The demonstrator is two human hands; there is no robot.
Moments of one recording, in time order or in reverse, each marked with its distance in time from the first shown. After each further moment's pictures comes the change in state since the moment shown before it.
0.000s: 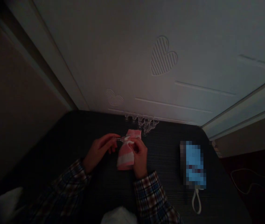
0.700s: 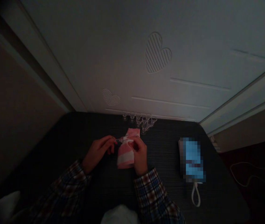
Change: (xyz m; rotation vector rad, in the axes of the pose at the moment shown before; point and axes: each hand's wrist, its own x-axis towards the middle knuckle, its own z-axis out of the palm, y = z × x) left_hand 0.001 -0.003 0.001 0.104 -0.037 0.009; right_hand 0.002 -0.002 -0.002 0.083 -0.005 0.051
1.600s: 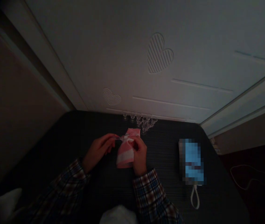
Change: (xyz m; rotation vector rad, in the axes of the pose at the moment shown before) left_hand -0.001 0.005 0.001 -0.001 0.040 -0.022; right_hand 0.001 0.000 0.001 -0.079 0.044 -0.002
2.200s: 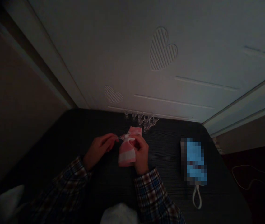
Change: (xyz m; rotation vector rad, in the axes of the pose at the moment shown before) left_hand 0.000 -0.002 -0.002 0.058 -0.021 0.008; right_hand -0.001 -0.003 -0.001 0.002 -0.016 -0.038
